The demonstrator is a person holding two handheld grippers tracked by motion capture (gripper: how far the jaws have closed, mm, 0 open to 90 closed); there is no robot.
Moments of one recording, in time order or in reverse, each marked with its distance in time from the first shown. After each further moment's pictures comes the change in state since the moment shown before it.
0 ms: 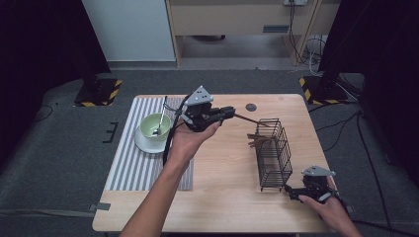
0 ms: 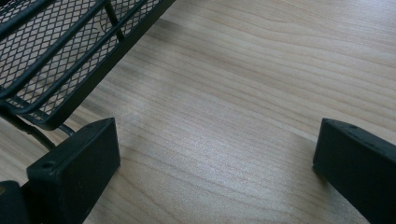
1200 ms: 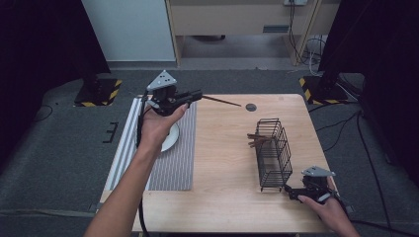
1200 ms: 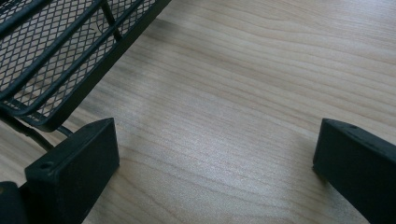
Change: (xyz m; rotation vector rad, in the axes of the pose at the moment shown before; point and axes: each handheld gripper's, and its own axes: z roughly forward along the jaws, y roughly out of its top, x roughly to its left) left arm 0.068 0.004 -0.055 -0.043 0.146 -0.018; right arm 0.002 -0.001 0.000 -0.001 -0.020 0.011
